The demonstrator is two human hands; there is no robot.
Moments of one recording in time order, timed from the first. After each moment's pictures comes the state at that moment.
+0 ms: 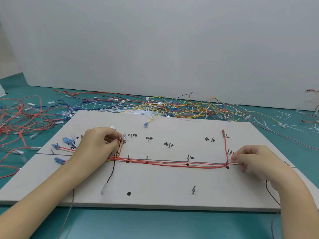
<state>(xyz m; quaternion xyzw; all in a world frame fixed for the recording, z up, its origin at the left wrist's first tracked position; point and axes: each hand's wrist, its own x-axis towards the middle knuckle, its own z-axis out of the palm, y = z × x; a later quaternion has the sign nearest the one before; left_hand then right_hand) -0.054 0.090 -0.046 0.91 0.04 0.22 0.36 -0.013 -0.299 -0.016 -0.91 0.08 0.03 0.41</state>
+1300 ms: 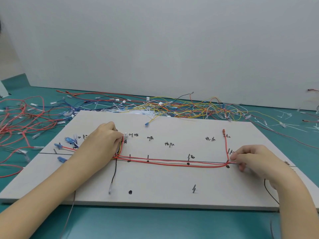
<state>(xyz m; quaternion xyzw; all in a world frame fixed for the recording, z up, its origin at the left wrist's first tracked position) -0.050 0.091 -0.042 0.97 -0.06 0.22 0.11 -0.017 -0.293 -0.012 -0.90 0.08 0.05 0.42</state>
